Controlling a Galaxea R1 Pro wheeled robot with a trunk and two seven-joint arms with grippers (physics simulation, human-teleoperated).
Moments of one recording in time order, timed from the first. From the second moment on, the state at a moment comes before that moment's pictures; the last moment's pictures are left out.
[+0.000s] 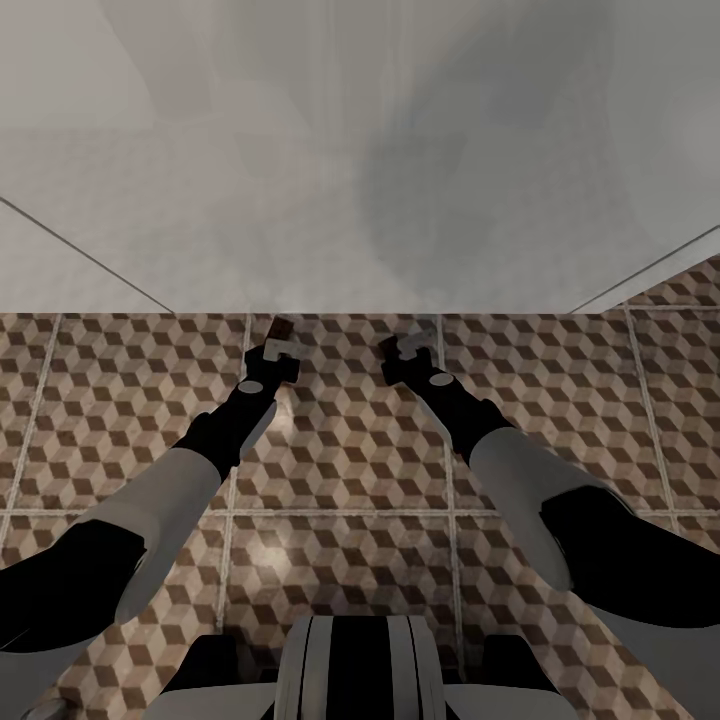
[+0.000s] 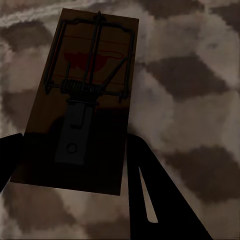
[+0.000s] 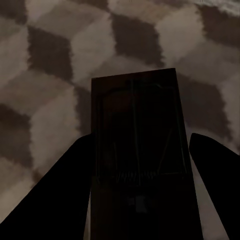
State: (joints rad) left arm -1.18 -0.04 -0.33 -0.54 0.08 0.09 0.18; right arm -1.29 0.15 0.27 -0.33 0.05 0.01 0.06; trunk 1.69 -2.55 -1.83
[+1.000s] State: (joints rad) left arm -1.18 -0.06 -0.33 -0.41 0.08 -0.04 0.18; right arm -1.29 0.15 0.27 -0.34 0.05 0.01 0.06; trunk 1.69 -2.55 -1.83
